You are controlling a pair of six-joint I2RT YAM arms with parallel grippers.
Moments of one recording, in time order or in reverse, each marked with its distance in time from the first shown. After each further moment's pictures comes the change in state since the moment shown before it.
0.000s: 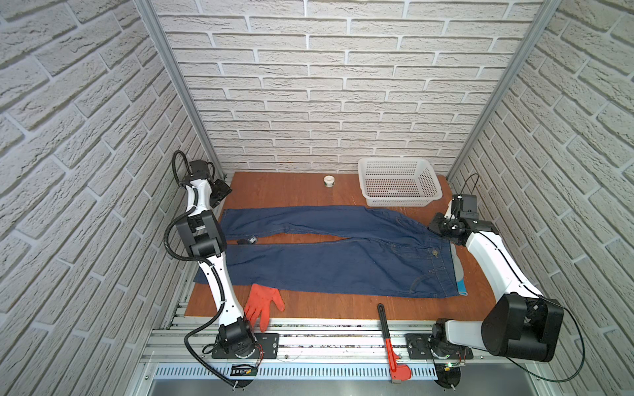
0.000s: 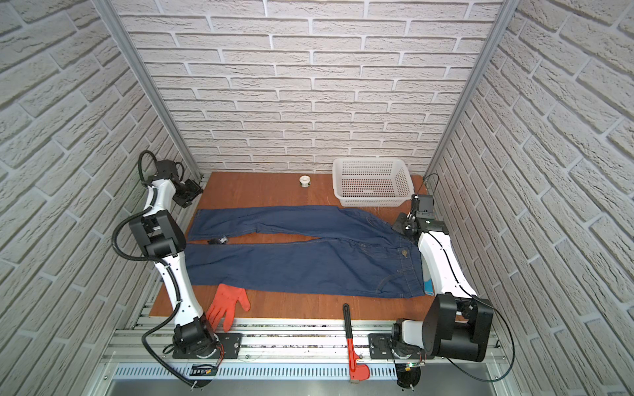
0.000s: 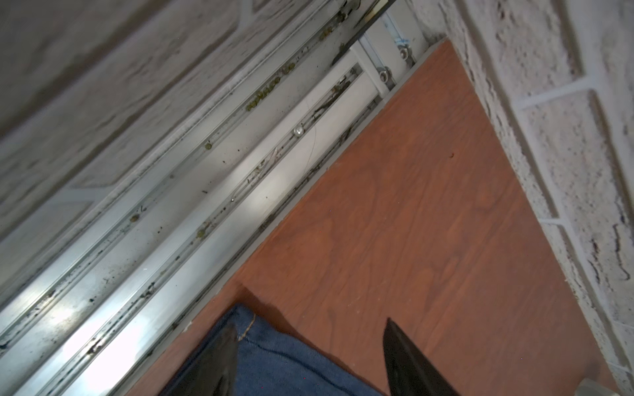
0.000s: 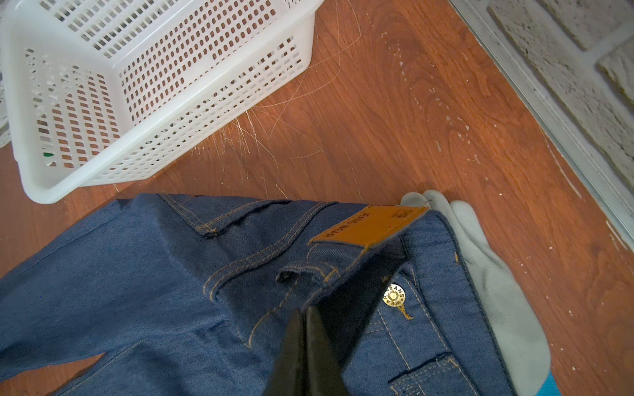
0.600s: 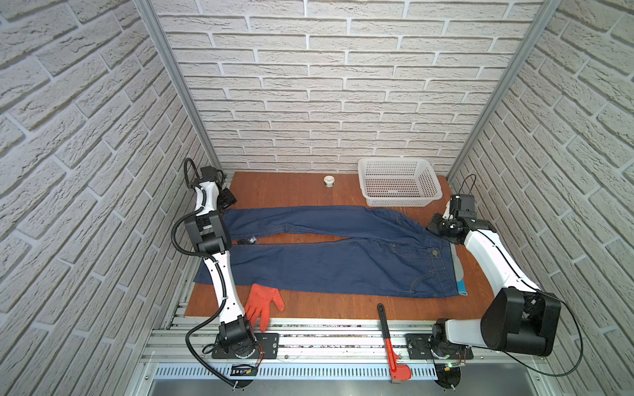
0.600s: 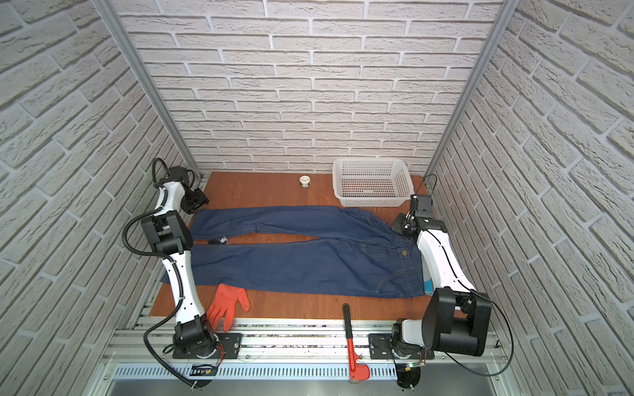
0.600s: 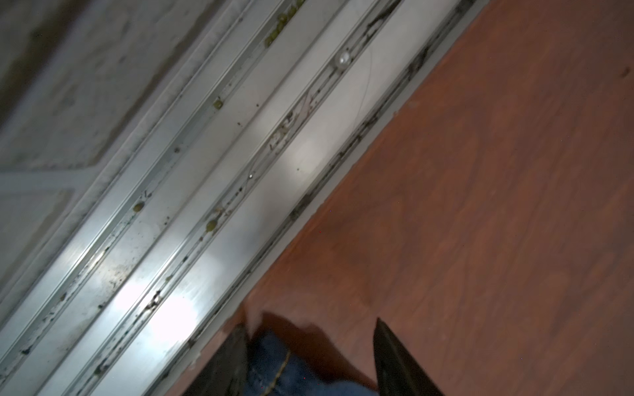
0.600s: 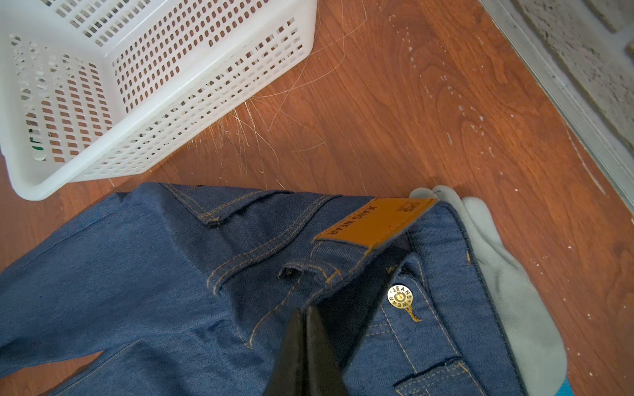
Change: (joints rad) left arm -0.029 0.098 0.034 -0.108 -0.105 0.100; right arm 0.000 0.033 -0.002 0.011 -0.022 0.003
